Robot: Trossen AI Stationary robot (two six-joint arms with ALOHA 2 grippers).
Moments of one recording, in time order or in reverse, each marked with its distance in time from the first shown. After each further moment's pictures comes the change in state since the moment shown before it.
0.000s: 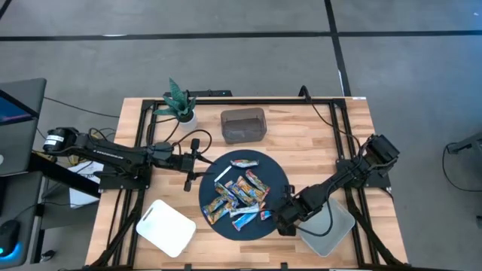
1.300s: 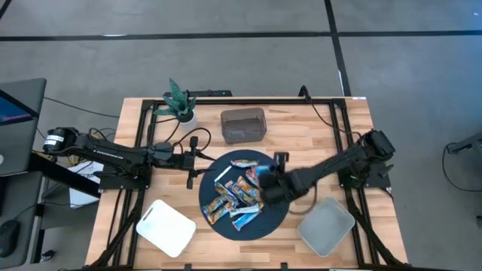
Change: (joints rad) left arm 0.000 0.000 0.000 -0.023 -0.098 -0.001; right arm -0.229 0.001 0.248 -0.384 0.539 -0.302
